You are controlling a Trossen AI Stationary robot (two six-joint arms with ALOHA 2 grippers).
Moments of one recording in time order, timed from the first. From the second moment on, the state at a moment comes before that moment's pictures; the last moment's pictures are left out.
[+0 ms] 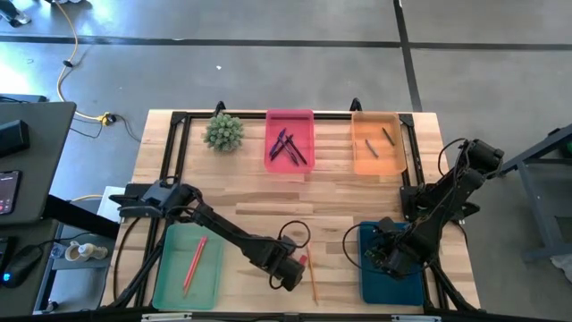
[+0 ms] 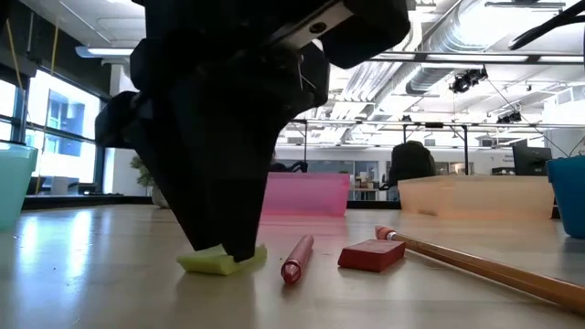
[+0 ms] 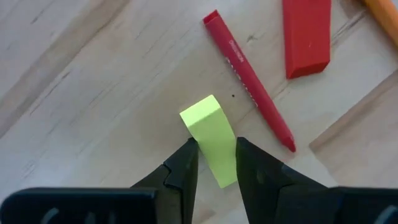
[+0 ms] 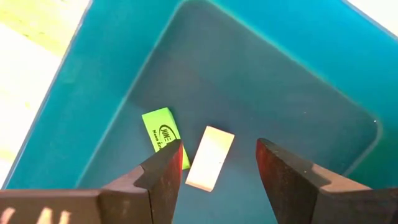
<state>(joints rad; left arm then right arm) -0.40 2.27 1.71 -0.88 0.02 -1.32 0.91 1.41 0.80 -0.90 0.15 1.93</state>
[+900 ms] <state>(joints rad) -0.40 2.26 1.73 -0.91 -0.04 -1.38 0.91 1.41 0.80 -0.90 0.19 1.93</state>
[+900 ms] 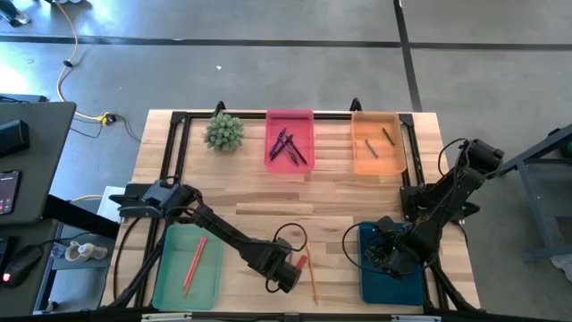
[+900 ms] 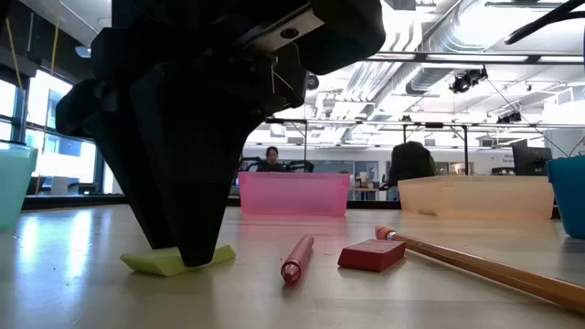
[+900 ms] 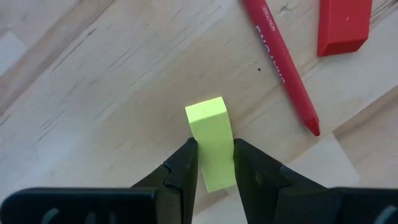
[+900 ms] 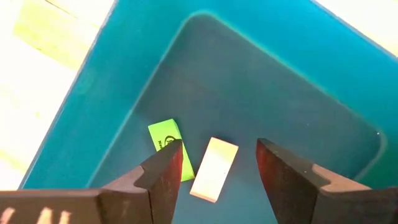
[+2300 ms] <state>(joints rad) -0.38 2.28 1.84 -1.02 -0.02 -0.98 0.91 1.18 0.80 -0.90 0.37 1.80</state>
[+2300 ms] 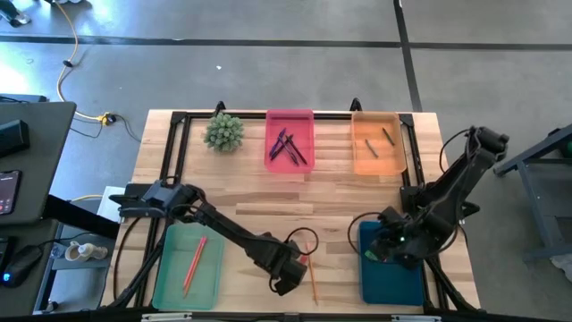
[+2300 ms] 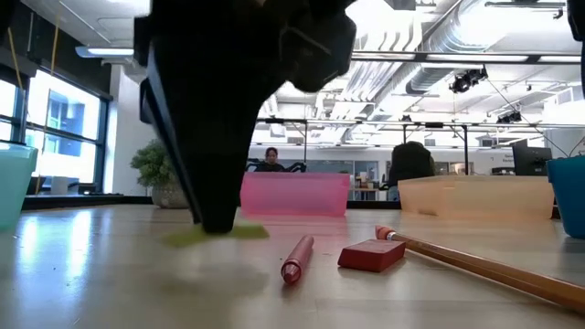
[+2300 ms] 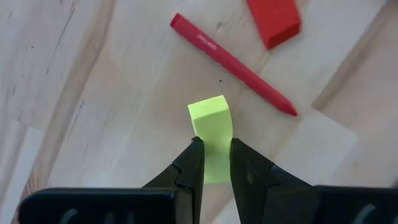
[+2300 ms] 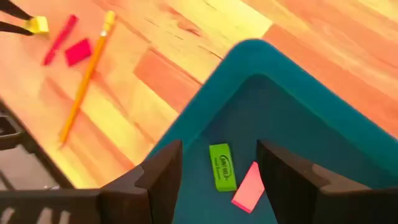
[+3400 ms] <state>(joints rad) -0.33 2.18 1.85 -0.97 -0.06 -0.89 0.87 1.13 0.80 -0.60 0.44 1.56</state>
